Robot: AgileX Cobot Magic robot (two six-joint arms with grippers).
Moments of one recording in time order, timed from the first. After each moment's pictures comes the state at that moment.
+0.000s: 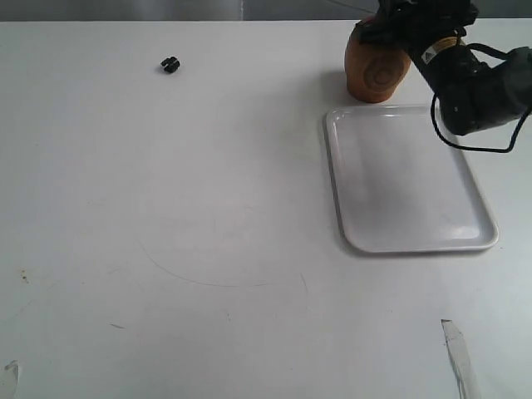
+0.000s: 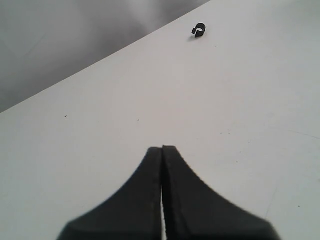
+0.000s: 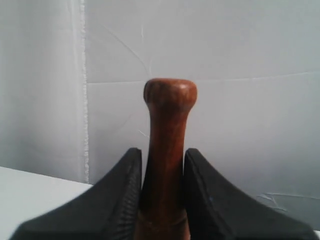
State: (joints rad) left arm 0.02 0.00 0.00 0.07 0.44 0.35; right arm 0.31 2.22 -1.14 -0.11 -1.04 0.03
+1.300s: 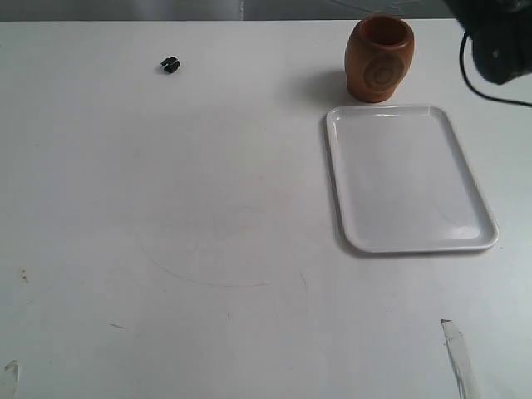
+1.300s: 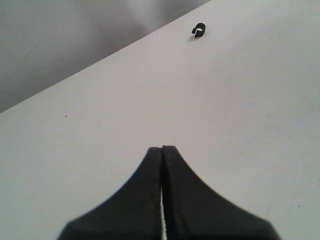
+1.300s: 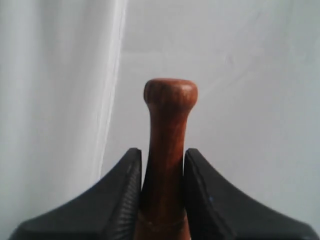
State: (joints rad) left arm 0.02 0.00 0.00 0.07 0.44 0.35; right arm 0.31 1.95 -1.14 -0.18 -0.99 0.01
